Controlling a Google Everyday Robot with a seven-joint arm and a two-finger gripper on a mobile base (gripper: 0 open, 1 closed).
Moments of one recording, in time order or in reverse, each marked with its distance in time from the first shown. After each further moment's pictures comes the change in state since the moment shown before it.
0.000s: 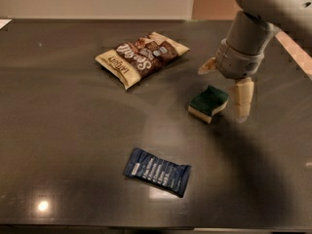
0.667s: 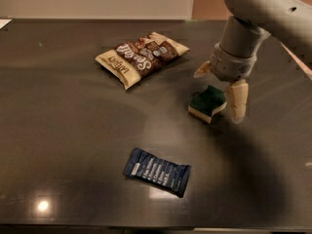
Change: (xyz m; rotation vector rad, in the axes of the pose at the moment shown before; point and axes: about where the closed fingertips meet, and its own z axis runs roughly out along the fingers) arm -0.002 -0.005 0.014 -0.028 0.006 -0.025
